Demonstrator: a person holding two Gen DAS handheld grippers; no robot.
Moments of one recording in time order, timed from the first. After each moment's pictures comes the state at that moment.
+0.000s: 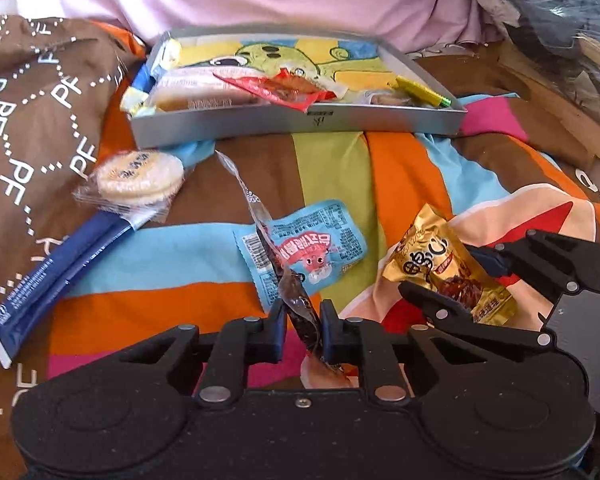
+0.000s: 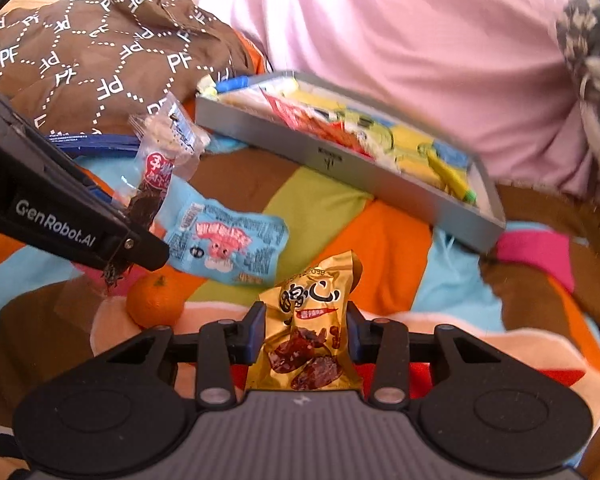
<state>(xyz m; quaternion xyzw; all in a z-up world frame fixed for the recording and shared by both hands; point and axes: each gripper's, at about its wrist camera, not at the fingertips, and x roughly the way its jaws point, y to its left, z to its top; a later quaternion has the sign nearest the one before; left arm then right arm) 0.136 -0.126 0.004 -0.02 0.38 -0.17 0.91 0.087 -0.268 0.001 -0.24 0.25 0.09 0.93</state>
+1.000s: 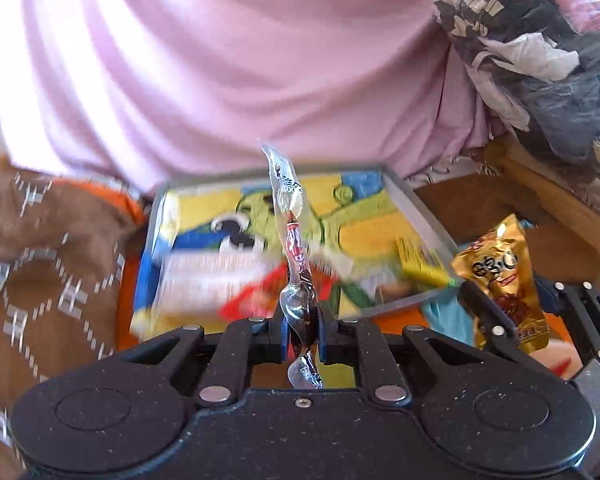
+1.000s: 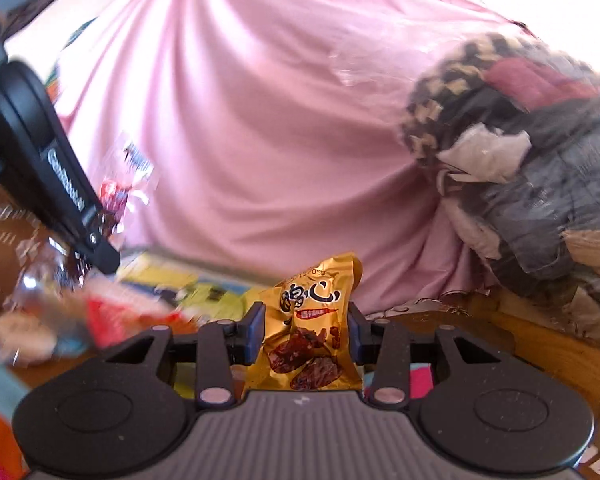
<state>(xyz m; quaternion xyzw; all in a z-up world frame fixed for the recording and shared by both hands) 0.221 -0.146 0.123 0.00 0.27 -0.15 0.95 0.132 -0.323 0.072 -0.13 0.00 -0.03 0.99</state>
